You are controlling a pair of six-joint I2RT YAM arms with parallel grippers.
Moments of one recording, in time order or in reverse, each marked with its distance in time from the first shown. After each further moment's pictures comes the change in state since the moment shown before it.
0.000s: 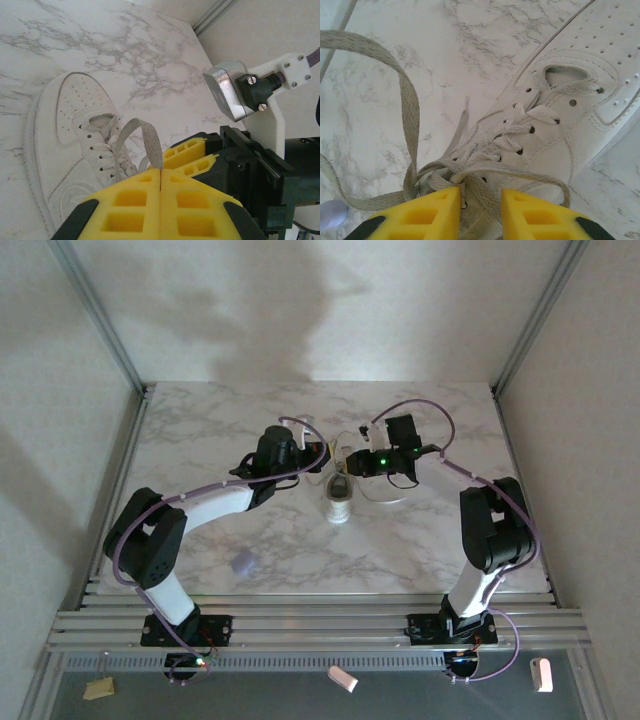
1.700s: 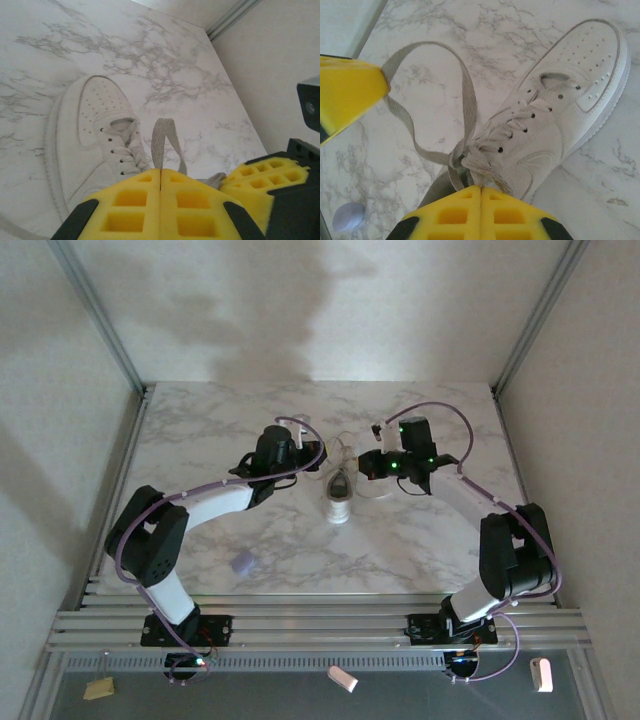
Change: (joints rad) left arm 0.023 0.012 -0.009 0.001 -0.040 -0.006; right arm -0.019 -0.200 -0.121 0.029 0.029 0.058
